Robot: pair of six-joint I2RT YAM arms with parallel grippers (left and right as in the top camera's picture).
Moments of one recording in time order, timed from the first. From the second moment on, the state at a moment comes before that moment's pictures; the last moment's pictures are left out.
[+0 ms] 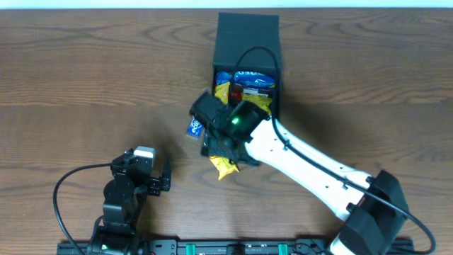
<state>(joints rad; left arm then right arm) -0.17 0.26 0.09 -0.29 -0.01 0.07 0.88 1.77 1.51 -1.21 0.06 1.08</state>
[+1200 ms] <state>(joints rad) -0.17 0.26 0.09 -0.29 -0.01 0.07 0.86 1.78 1.16 -0.78 -0.08 0.15</state>
